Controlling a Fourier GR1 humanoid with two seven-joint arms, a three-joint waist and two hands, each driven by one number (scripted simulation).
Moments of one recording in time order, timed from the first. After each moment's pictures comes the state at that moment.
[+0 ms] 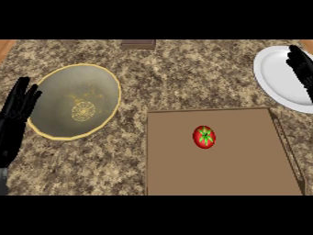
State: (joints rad) left arm -0.06 0.56 -0.15 -1.61 0.37 0.24 -0.09; right arm -0.31 -0.57 0.02 -1.42 -0.10 0.09 -0.10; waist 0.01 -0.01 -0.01
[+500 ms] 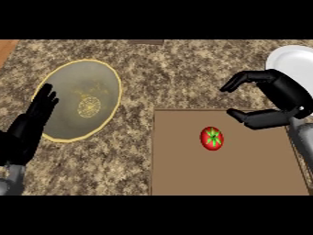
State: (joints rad) left arm -0.09 0.53 -0.21 -1.54 0.36 0.23 0.01; right arm -0.48 -0.48 0.17 -1.37 -0.16 0.39 -0.29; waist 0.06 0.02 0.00
